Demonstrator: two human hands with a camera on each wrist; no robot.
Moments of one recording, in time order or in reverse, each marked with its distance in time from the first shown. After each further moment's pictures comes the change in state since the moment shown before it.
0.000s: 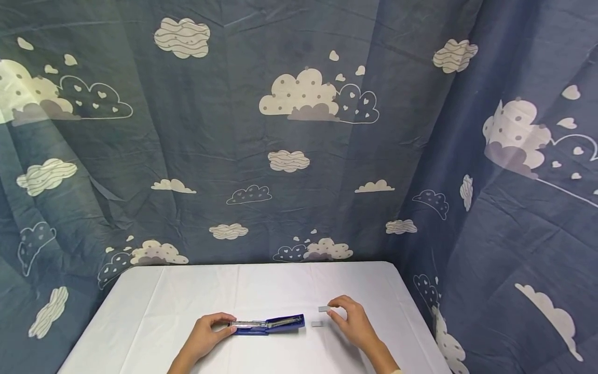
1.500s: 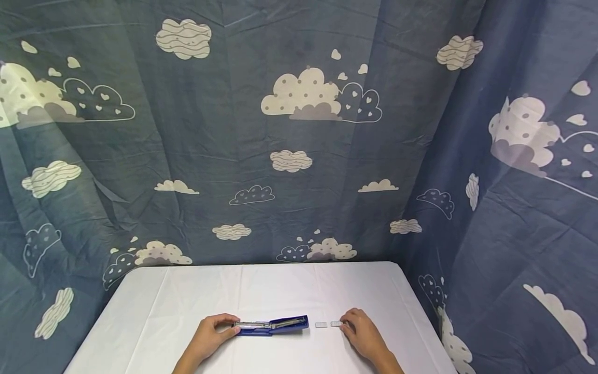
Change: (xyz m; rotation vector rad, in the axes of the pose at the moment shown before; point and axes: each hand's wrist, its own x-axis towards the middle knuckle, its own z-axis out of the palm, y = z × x) left_hand 0.000 -0.001 0.001 -0.025 -0.002 0.001; right_hand -0.020 0.040 0.025 -0.164 -0.122 0.183
